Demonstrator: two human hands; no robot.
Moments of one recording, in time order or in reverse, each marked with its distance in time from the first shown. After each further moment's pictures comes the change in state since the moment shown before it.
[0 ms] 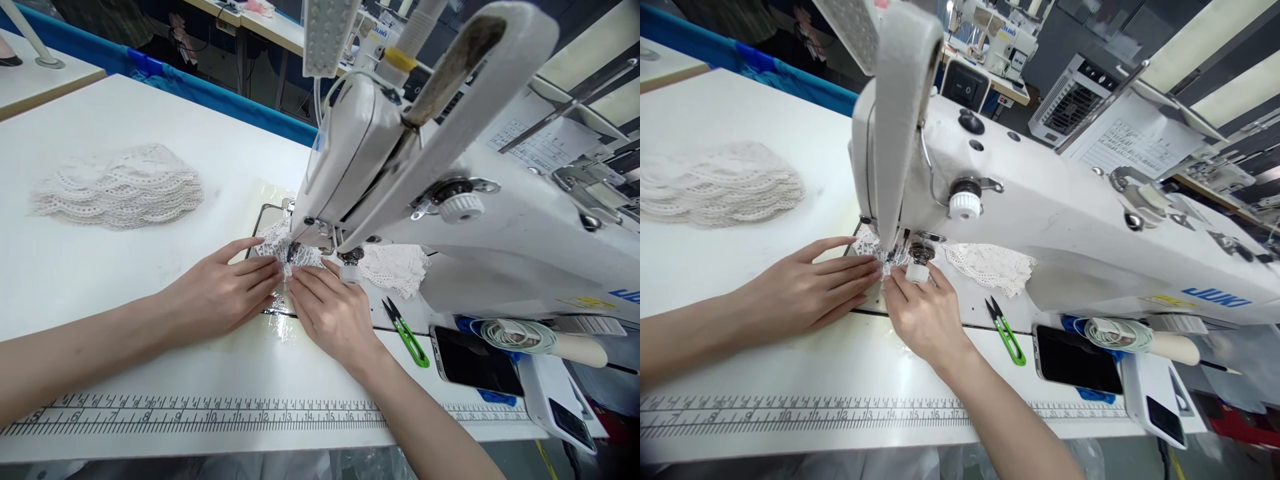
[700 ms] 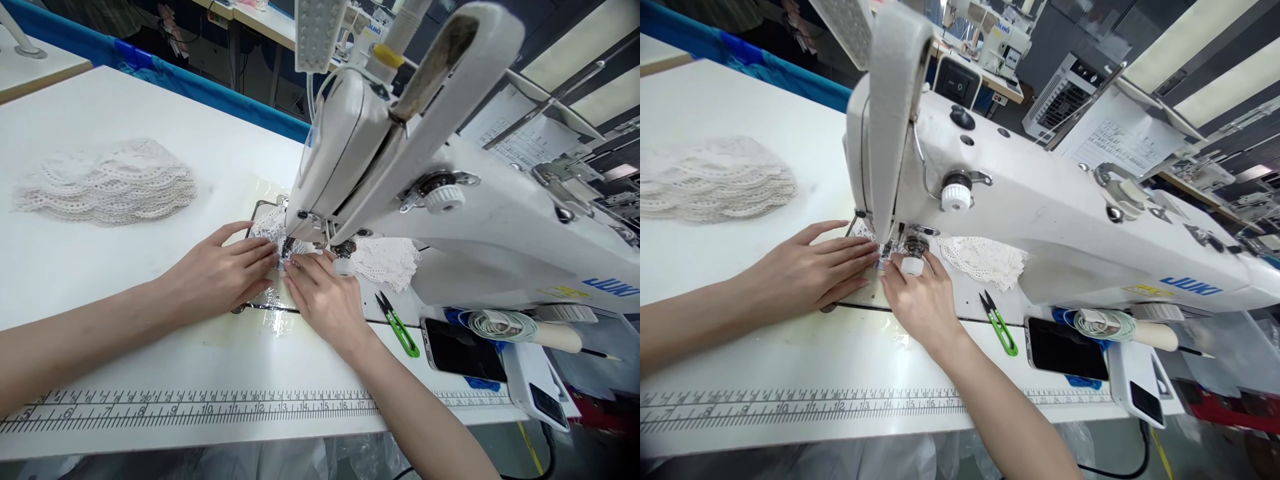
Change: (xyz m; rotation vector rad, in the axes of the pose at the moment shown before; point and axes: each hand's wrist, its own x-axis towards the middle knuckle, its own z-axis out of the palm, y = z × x) left_hand 0.002 -0.012 0.007 0.056 -0.042 -0.038; right_hand 0.006 0.001 0.001 -0.071 -0.059 0.079
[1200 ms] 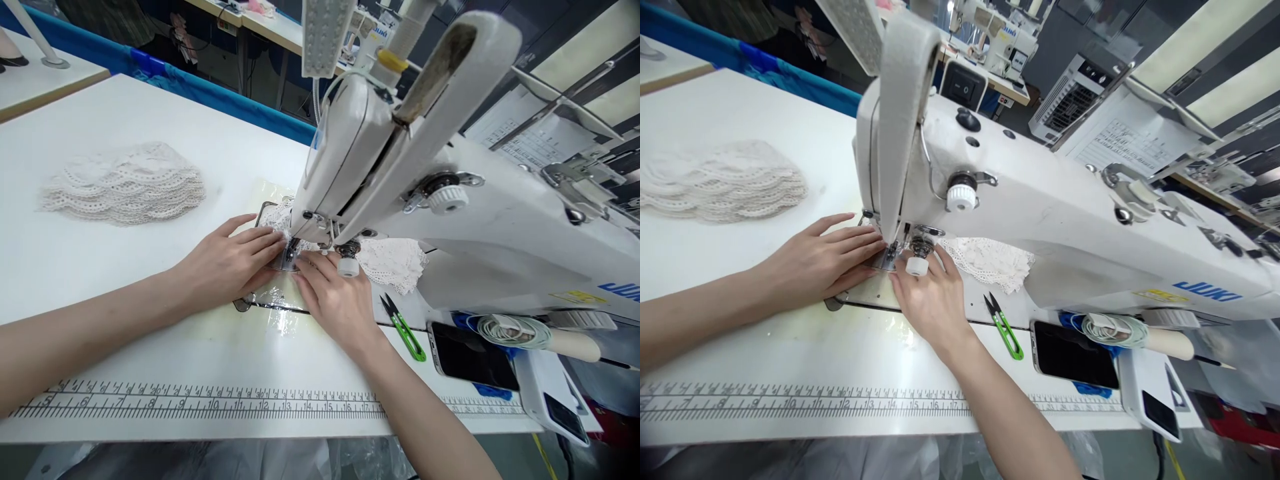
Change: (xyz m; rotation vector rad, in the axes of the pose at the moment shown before) left_hand 0.000 -0.007 0.009 -0.056 -0.056 -0.119; right_hand -0.002 0.005 -0.001 0.002 0.001 0.058
